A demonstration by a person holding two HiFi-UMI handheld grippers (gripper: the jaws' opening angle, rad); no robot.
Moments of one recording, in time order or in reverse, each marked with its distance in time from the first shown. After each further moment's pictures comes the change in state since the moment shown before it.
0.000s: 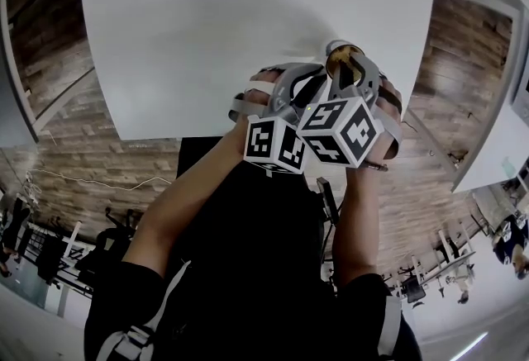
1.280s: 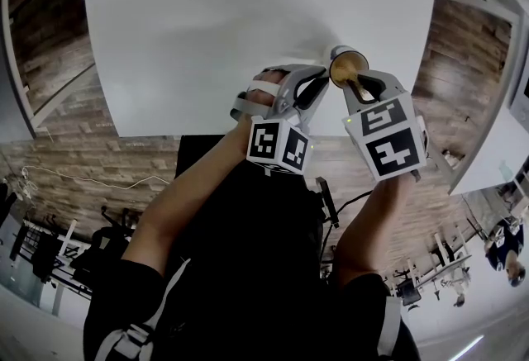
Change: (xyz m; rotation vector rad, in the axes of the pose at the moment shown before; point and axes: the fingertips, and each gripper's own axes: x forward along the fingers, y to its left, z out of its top) left arm 0.005 0.001 0.005 0.057 -0.005 0.015; right arm -0.032 0.010 -0.010 0.175 -0.005 0.475
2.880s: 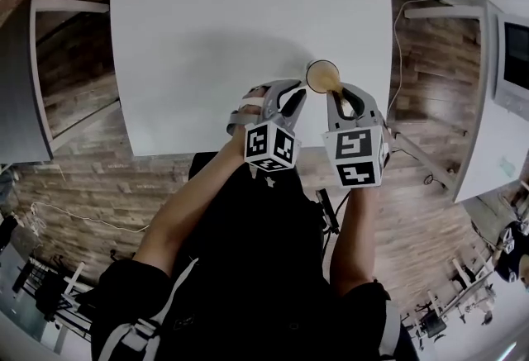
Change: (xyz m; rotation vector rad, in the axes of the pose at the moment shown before) left arm -0.012 0.006 -0.004 0.060 0.045 0.074; right arm -0.048 -0.002 0.005 0.110 -0.406 -0.324
